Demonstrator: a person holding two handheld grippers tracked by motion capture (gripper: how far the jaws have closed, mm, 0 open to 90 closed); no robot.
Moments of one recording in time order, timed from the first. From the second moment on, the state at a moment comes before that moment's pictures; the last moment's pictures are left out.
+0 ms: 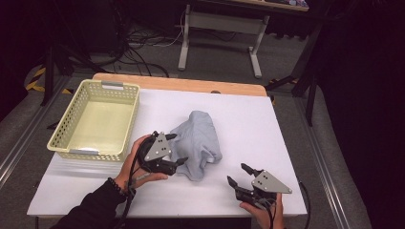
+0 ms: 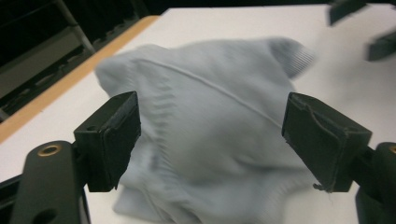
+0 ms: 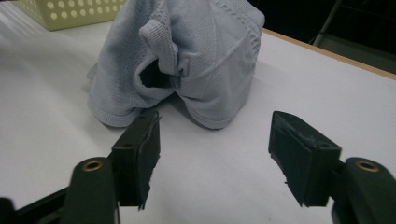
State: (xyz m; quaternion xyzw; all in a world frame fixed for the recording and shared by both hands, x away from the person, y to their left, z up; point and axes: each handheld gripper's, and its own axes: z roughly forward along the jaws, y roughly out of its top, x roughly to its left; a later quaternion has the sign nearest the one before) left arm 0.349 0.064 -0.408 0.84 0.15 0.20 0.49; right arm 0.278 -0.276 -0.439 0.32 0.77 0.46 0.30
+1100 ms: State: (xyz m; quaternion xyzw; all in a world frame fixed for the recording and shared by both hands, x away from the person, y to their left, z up) left arm 0.360 0.044 -0.464 0.90 0.17 0.14 0.38; right arm 0.347 -0.258 -0.442 0.30 0.80 0.41 0.32
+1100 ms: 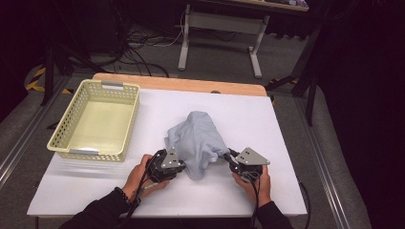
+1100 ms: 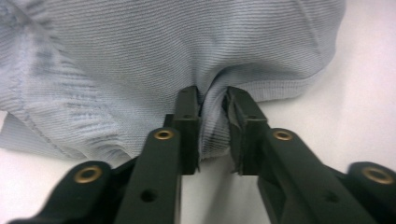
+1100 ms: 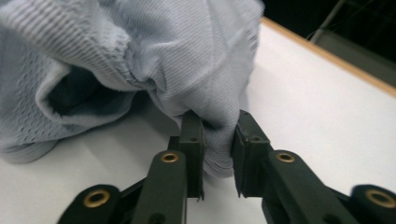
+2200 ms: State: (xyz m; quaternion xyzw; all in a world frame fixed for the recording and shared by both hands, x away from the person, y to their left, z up) left arm 0.323 0.098 -0.386 0.81 0.14 0.22 0.52; right arm 0.335 -0.263 -0.443 0.29 0.83 0.40 0.26
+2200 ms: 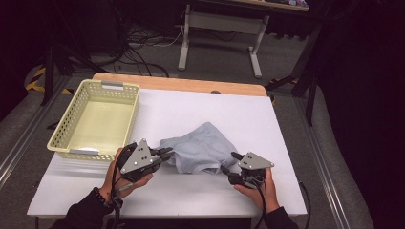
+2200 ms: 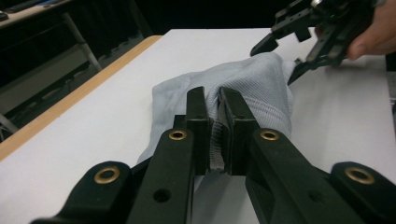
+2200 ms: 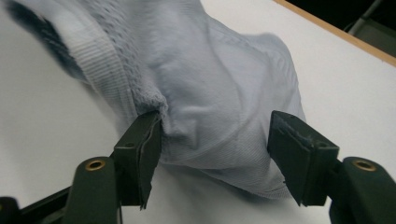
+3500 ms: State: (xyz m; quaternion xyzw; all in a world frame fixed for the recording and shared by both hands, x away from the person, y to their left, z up) left arm 0.305 0.130 -0.350 0.77 0.15 0.27 0.56; right arm 0.304 -0.276 -0.389 0.27 0.78 0.46 0.33
